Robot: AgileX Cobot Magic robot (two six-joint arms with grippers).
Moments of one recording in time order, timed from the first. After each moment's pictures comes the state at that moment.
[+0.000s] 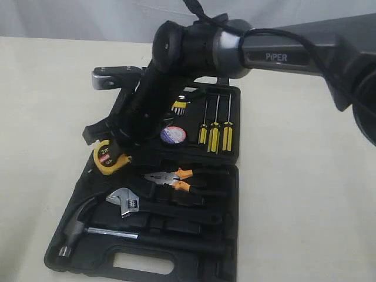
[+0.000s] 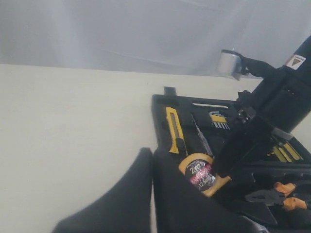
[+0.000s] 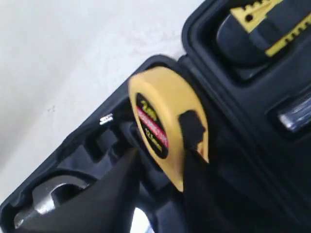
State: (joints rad) left arm -0.30 0.00 0.01 0.01 0.27 -0.18; right arm 0.63 2.17 -1.63 0.51 0.84 -0.23
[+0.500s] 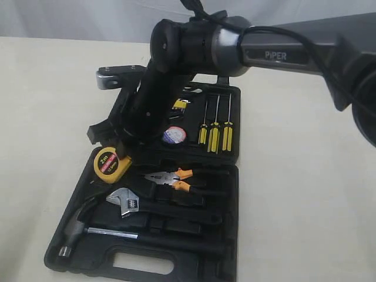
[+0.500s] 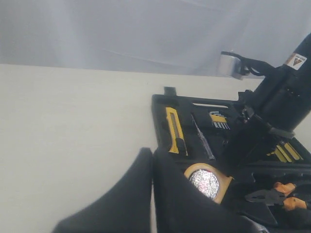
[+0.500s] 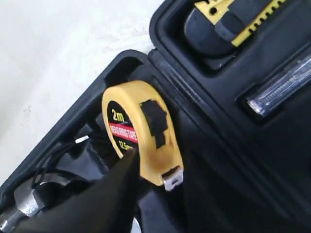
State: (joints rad) left arm -0.30 0.00 0.01 0.01 0.27 -0.18; right arm 0.63 2.17 -1.64 0.42 0.87 -0.12
